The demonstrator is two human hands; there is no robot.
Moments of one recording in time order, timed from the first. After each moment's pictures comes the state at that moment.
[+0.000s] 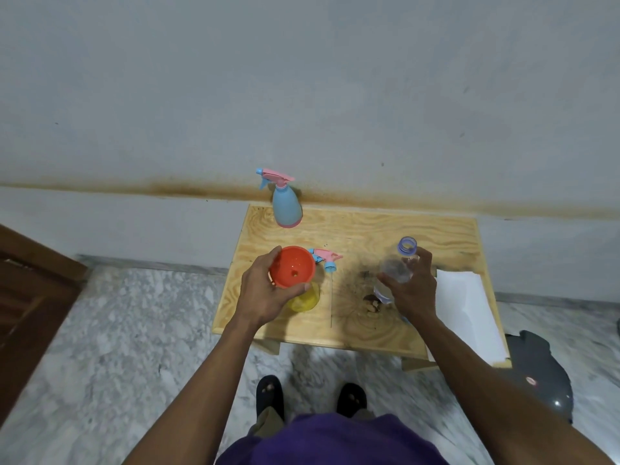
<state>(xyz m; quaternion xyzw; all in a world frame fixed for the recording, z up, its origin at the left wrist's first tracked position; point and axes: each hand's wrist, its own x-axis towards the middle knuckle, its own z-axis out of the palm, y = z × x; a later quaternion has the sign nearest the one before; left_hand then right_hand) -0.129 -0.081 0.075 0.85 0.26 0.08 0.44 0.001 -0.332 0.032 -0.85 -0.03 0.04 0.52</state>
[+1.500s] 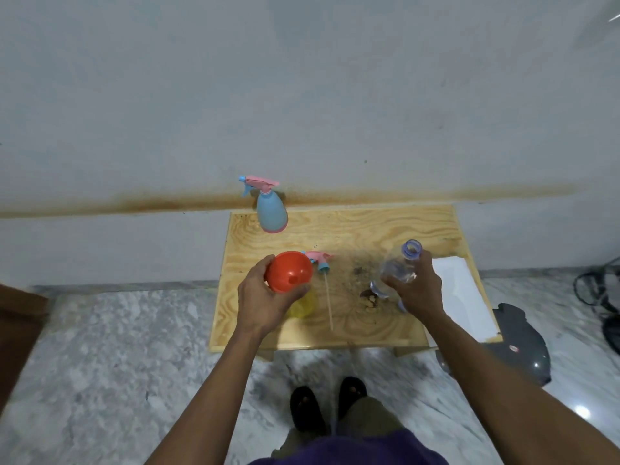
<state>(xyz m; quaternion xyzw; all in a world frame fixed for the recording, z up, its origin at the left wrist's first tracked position) -0.125 -0.069 0.078 0.83 0.28 0.06 0.48 -0.008 -0.341 0.029 -0.89 0.02 0.04 0.45</state>
